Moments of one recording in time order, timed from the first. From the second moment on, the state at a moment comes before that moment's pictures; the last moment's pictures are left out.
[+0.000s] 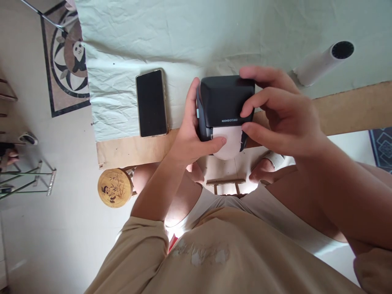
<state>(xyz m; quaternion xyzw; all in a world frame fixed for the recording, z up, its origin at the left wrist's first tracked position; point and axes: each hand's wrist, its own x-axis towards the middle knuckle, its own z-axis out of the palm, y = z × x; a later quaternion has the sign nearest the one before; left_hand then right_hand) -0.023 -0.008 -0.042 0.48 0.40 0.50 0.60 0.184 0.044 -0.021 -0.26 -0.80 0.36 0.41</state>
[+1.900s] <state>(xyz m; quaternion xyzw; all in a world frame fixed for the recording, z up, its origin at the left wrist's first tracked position) -0.012 -0.003 -0.035 0.31 0.42 0.57 0.63 0.174 0.040 -0.040 -0.27 -0.69 0.52 0.41</state>
